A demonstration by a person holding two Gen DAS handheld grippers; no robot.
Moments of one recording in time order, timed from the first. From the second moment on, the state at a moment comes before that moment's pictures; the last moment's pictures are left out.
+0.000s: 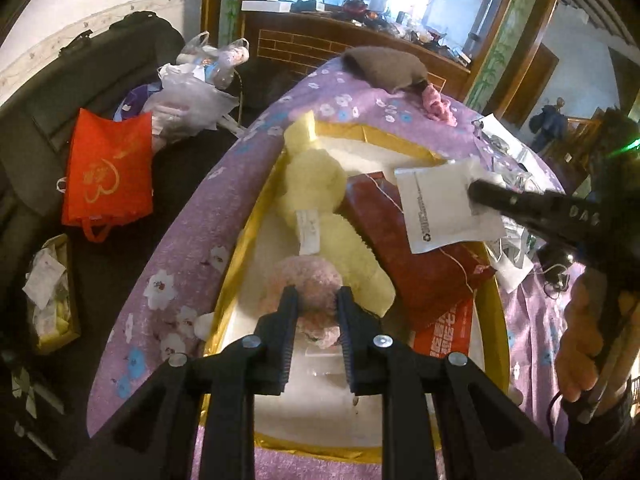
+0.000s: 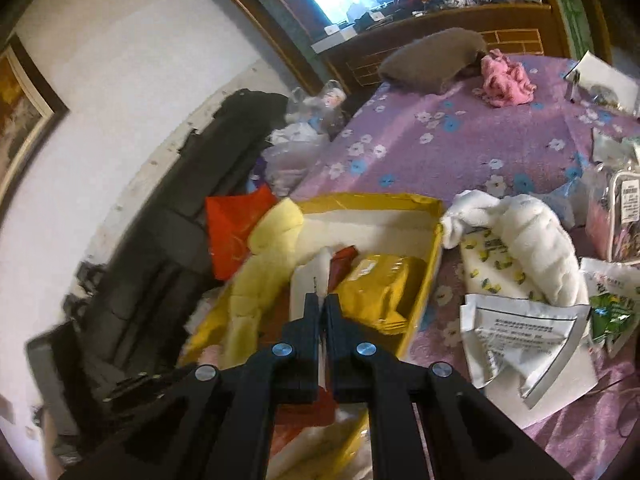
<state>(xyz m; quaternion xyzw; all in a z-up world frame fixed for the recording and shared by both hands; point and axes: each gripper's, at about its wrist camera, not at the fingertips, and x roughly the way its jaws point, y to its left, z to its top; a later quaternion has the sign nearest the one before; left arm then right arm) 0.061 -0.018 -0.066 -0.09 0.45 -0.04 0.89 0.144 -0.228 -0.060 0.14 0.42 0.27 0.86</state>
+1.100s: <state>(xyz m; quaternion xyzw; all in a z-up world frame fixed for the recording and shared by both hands) 0.139 -0.198 -0.037 -0.05 0.50 -0.18 0.85 0.068 -0.407 -0.060 0.18 0.35 0.20 0.90</state>
